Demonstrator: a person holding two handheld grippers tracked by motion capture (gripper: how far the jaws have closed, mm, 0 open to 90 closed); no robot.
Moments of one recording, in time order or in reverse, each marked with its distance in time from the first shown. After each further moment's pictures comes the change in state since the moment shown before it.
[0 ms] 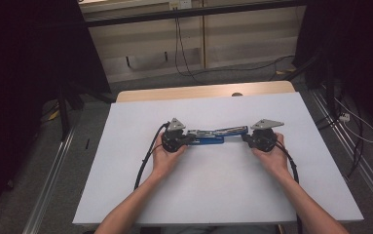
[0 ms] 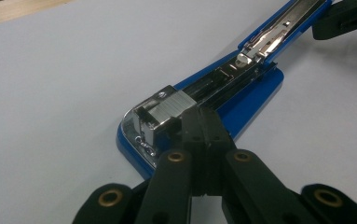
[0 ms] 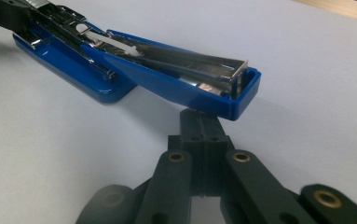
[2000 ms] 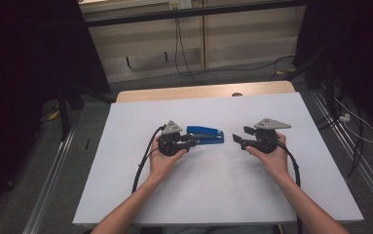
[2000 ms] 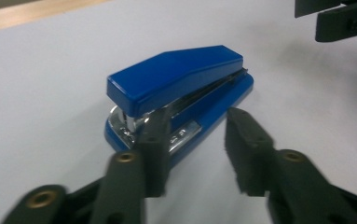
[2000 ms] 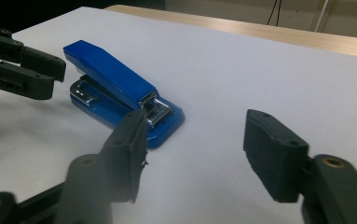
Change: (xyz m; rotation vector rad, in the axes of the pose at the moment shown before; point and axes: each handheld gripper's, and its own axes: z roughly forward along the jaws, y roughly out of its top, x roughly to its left) left arm -0.010 -0.002 -0.022 -0.048 -0.016 -0.029; right arm 0.010 0.006 -0.013 -0.178 0.076 0.083
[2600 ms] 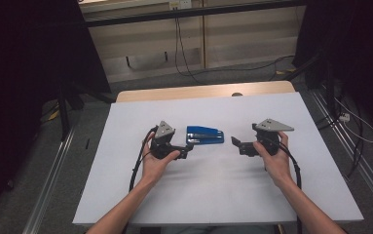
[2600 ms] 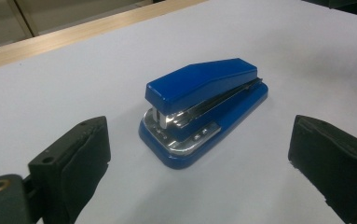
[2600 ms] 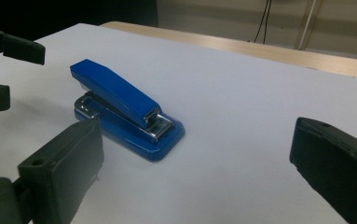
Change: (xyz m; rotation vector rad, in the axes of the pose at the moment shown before) left arm -0.001 -0.003 -0.025 -0.059 0.088 0.030; right arm 0.010 0.005 -0.012 -0.061 -0.044 -0.008
